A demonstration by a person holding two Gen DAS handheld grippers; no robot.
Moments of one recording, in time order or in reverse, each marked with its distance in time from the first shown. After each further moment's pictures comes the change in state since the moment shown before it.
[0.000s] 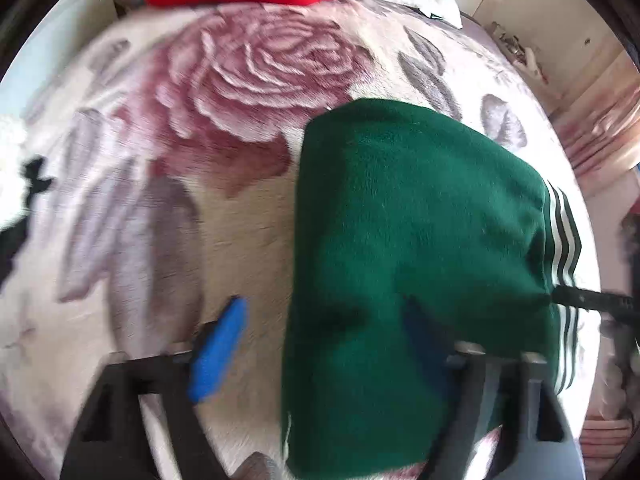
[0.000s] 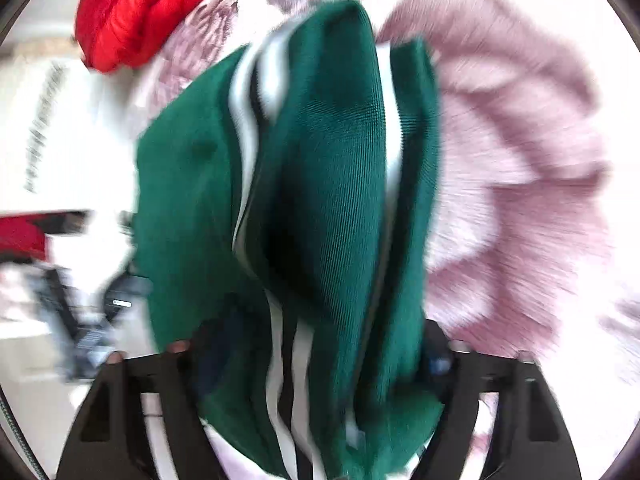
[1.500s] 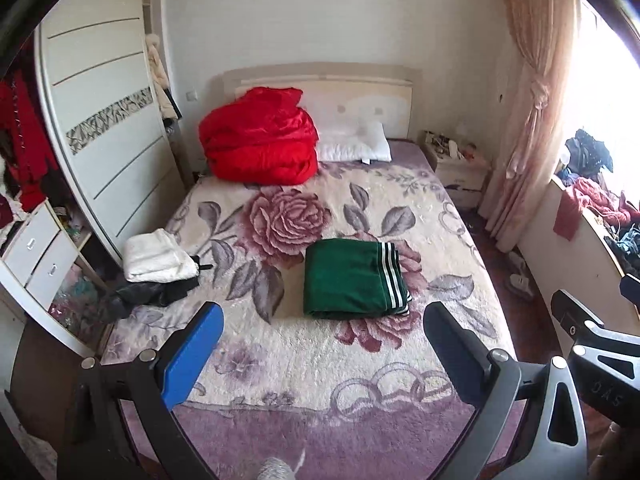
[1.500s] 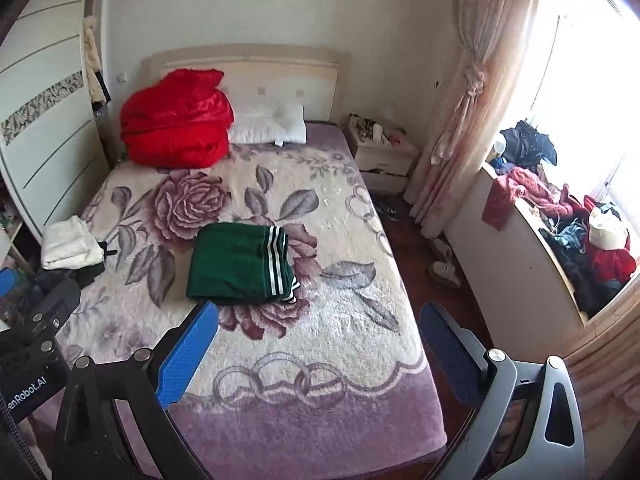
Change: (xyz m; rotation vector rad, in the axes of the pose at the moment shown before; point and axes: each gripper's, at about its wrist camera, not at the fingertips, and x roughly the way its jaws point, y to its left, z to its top) left arm -0.566 -0.104 -0.236 0.126 -0.460 0.076; right arm -0.588 0.325 -0.632 -0.112 -0.757 -0.676
